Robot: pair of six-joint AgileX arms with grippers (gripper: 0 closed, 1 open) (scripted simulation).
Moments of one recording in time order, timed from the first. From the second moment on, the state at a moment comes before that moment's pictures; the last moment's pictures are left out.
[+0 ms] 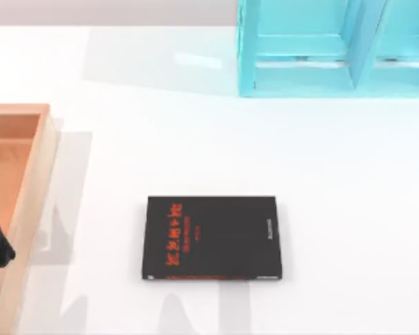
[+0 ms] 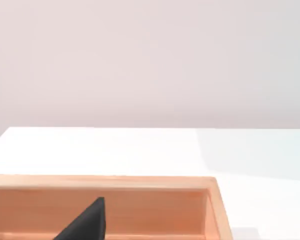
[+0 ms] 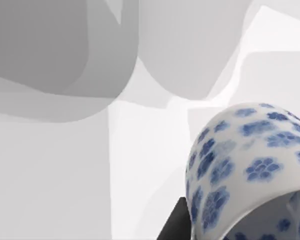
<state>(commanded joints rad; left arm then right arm) 0.00 0.00 0.00 0.00 0.00 0.00 -0.45 0.97 0.56 -1.15 0.01 -2.03</state>
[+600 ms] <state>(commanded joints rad) 0.00 0.00 0.00 0.00 0.00 0.00 -0.42 0.96 0.64 -1.22 0.02 -2.00</state>
